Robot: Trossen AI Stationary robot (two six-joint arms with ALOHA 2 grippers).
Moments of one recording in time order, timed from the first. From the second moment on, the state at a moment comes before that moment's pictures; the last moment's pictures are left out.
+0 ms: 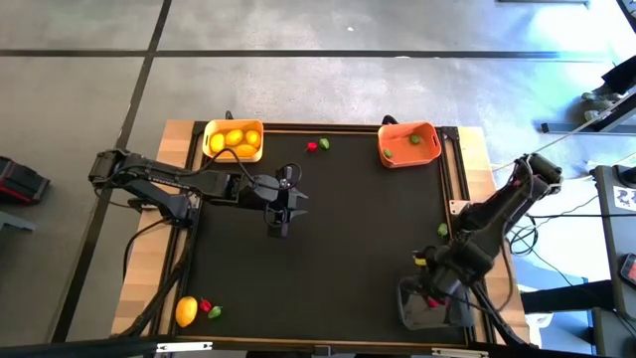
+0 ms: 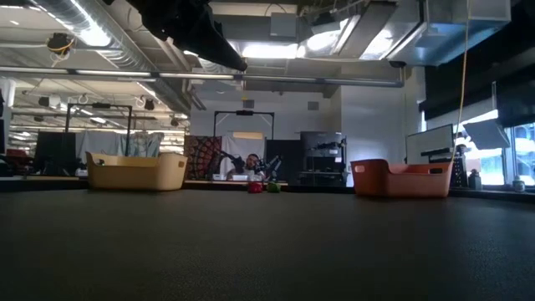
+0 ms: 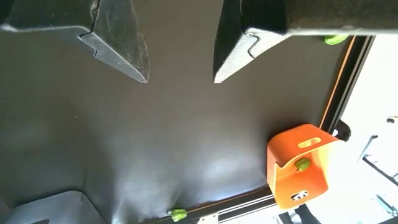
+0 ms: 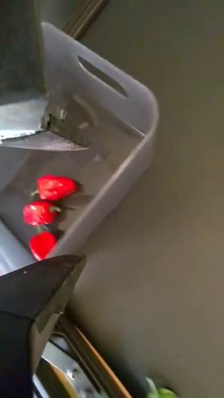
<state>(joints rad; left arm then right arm) -0.06 1.33 0.91 -0.19 -0.21 0.21 0.82 1.37 1.06 -1.15 0.01 1.62</state>
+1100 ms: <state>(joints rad) -0.06 1.33 0.91 -0.20 -0.21 0.22 0.25 1.37 0.85 -1.37 -0.06 0.90</state>
